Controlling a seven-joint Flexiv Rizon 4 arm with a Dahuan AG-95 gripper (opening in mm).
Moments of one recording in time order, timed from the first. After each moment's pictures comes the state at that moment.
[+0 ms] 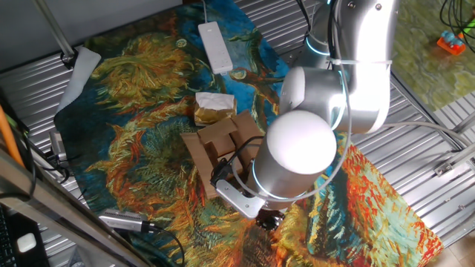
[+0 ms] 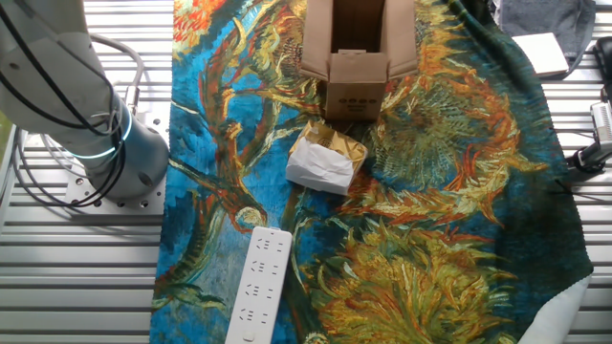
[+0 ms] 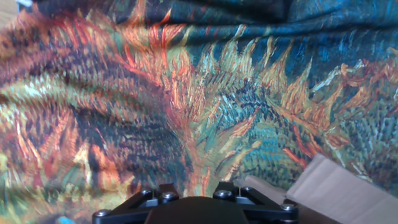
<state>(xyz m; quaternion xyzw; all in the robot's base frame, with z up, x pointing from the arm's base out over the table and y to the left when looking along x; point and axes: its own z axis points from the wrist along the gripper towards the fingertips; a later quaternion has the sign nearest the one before) 0.489 0.395 0.157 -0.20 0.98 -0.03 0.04</state>
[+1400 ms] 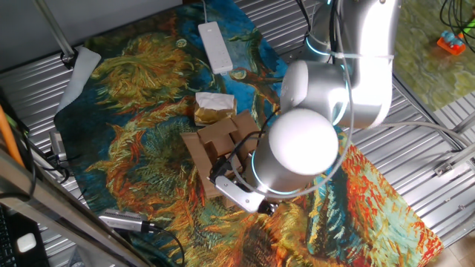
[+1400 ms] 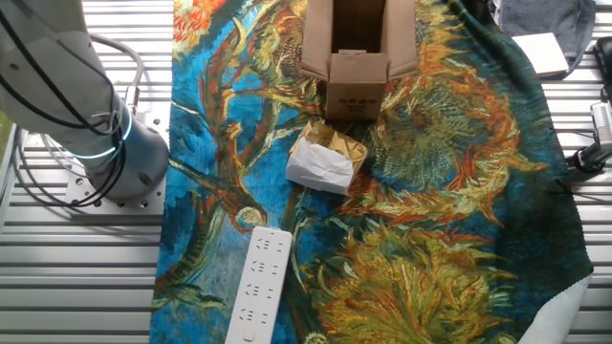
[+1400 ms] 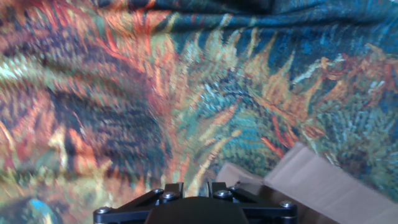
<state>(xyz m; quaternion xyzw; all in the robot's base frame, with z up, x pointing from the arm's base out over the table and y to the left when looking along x) 0.484 0.348 0.162 -0.24 0.97 -0.07 0.02</state>
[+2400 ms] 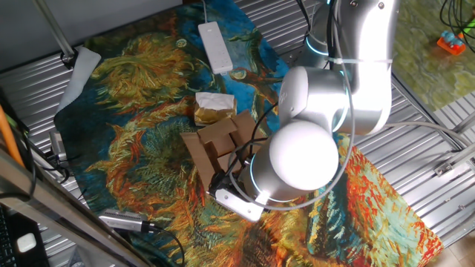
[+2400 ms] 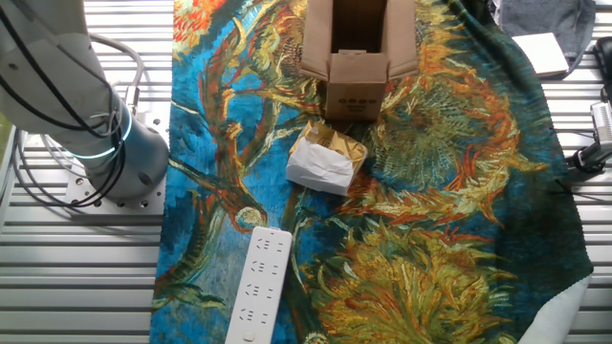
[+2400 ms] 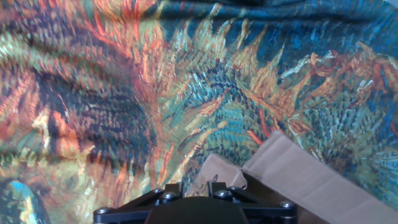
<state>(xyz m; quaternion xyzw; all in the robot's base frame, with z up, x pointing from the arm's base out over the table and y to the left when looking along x) 0.489 0.343 0.163 -0.29 0.95 -0.11 0.01</state>
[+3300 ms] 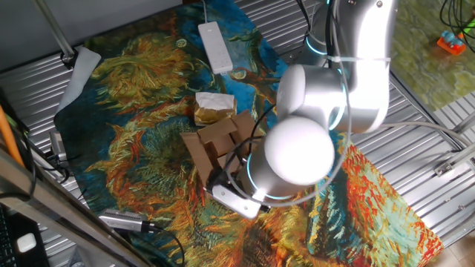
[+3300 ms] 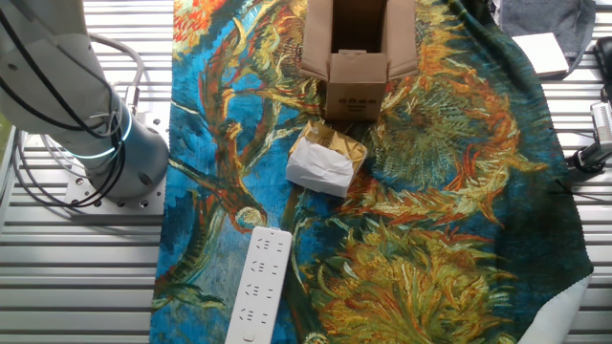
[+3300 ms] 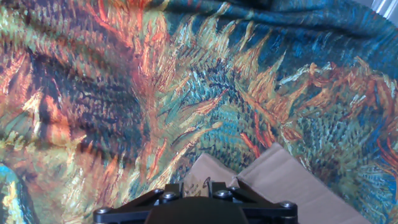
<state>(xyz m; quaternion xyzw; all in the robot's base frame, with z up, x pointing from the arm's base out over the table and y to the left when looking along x) 0.490 0.344 0.162 -0.28 0.95 -0.09 0.01</state>
